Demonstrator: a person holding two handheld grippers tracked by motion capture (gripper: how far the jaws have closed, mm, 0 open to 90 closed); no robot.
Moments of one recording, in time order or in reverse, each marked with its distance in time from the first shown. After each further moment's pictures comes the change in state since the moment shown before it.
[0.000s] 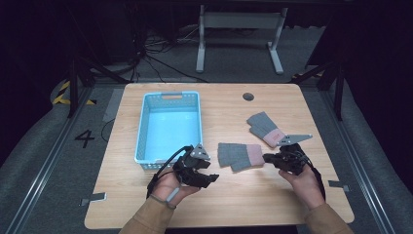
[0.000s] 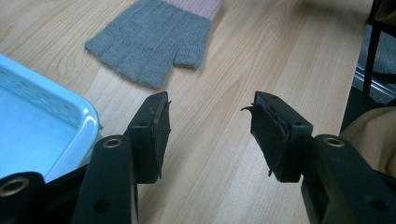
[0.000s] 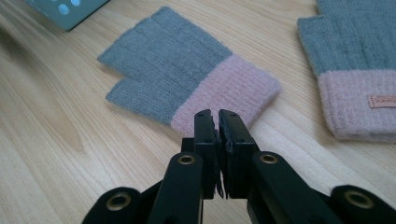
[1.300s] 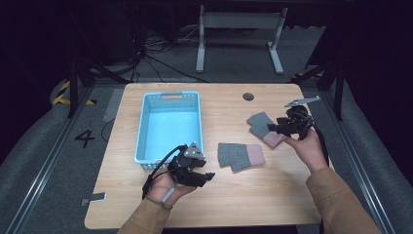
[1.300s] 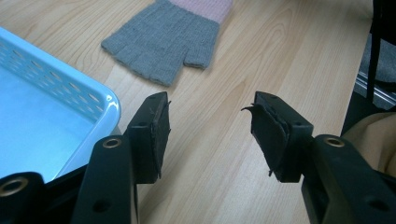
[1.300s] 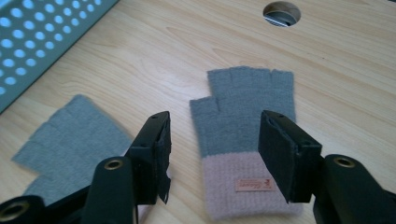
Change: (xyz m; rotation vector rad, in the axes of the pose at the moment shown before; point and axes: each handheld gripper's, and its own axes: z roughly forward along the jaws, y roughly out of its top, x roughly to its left) left arm 0.004 -0.005 -0.012 -0.022 0.021 -0.018; right arm -0.074 0.074 -0.005 -0.018 -0.113 0.107
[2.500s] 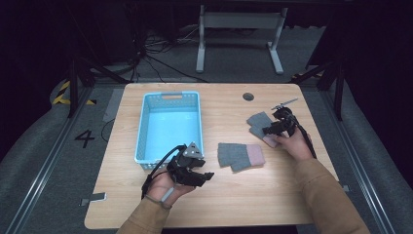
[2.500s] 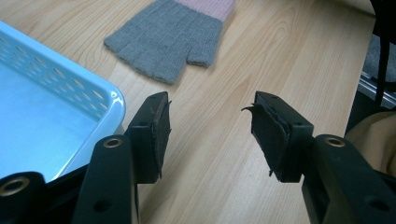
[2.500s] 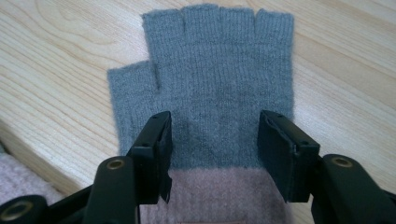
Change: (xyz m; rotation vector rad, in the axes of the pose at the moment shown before) left arm 0.003 -0.002 0.001 0.000 0.000 -0.002; right arm -0.035 -0.009 0.083 0.194 -0.050 0.005
